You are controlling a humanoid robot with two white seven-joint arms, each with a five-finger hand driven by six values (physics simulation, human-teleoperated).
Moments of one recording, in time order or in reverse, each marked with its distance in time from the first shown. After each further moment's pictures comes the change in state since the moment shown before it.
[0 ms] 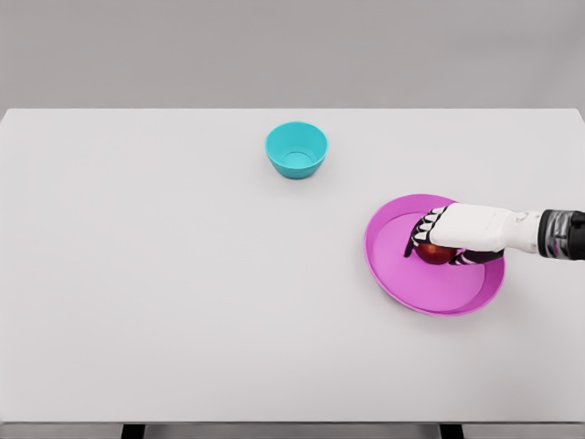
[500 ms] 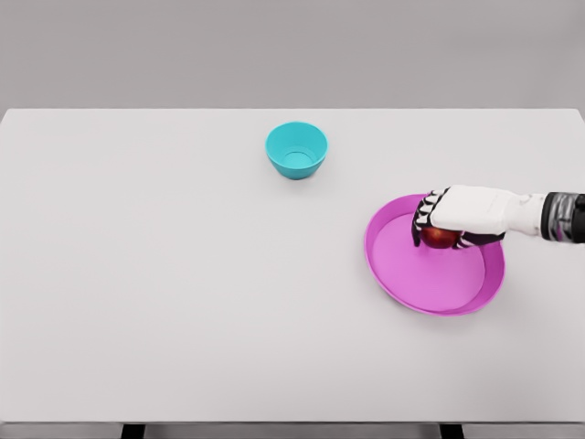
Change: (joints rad) left arm 0.000 0.000 0.000 0.000 0.000 0.000 0.000; right arm -0.054 0.006 -0.005 0.003 0.003 -0.001 0.001
